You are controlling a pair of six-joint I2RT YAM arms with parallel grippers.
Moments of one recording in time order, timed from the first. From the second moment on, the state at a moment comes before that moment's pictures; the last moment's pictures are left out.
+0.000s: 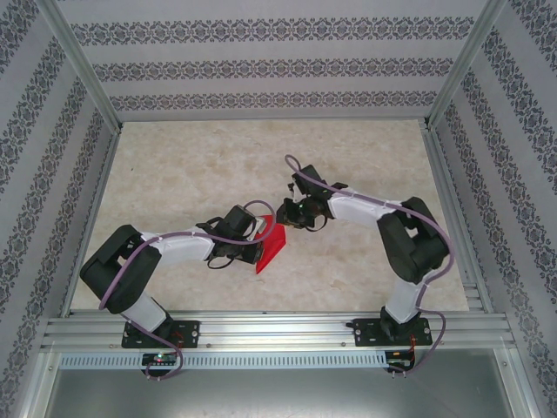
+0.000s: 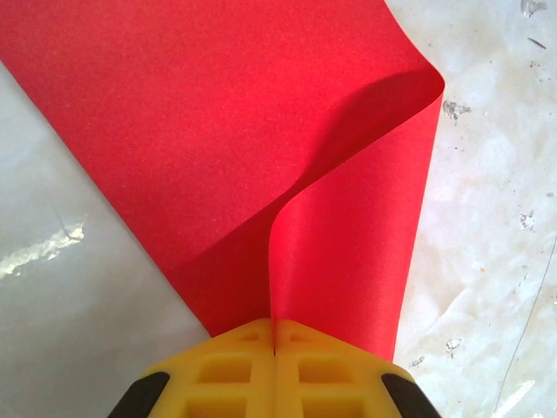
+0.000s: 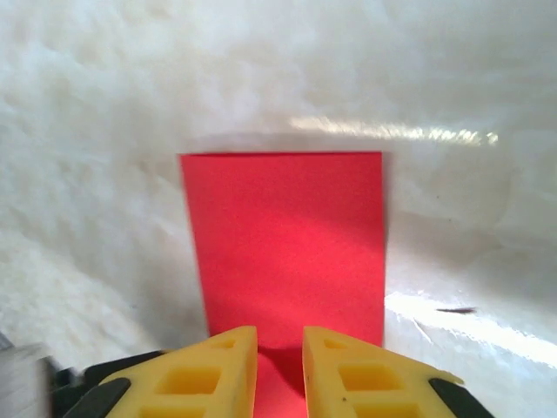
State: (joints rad) left arm -0.70 1.59 0.71 -0.18 0.25 -0.40; right arm 0.58 1.76 1.10 -0.37 -0.41 0.67
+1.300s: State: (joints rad) left arm -0.70 1.57 0.69 -0.16 0.22 -0.42; right arm 0.71 1.78 0.78 0.11 -0.45 0.93
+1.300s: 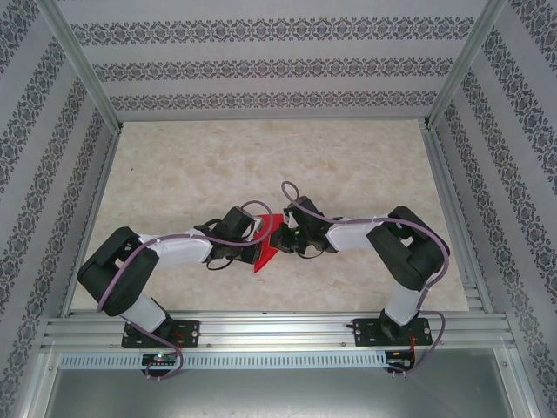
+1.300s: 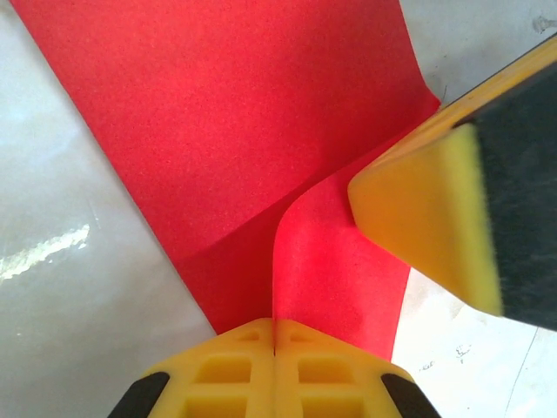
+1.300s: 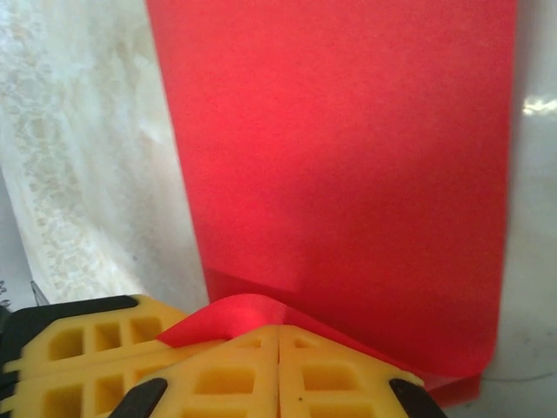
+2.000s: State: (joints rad) left arm -0.70 1.56 0.67 -0.15 0.22 -0.42; right arm 0.69 1.74 0.78 0.07 -0.44 0.91
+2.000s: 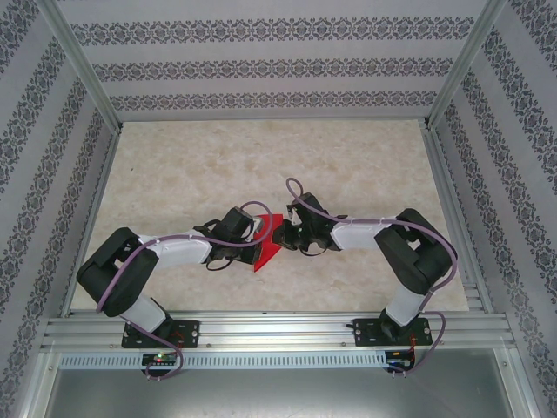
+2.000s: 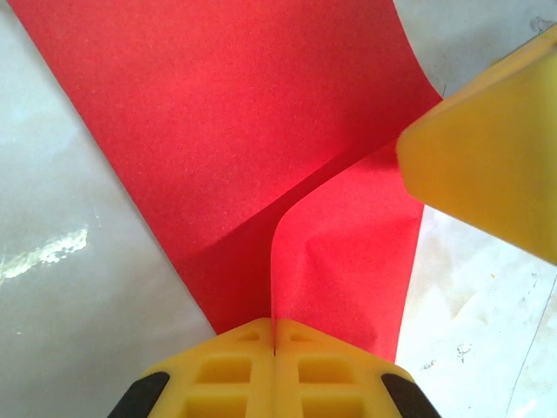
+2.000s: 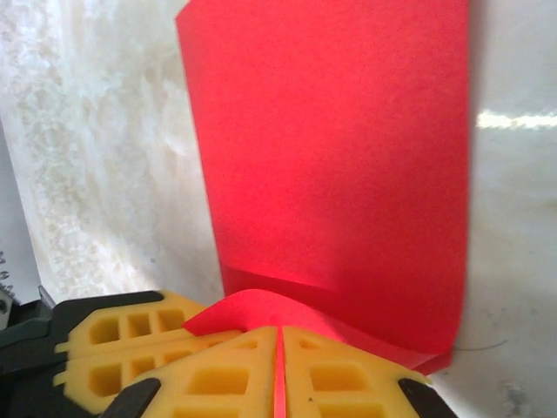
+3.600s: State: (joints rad) left arm -0.70 1.57 0.68 -0.16 0.22 -0.42; right arm 0.78 1.74 0.80 0.02 -0.38 0.98
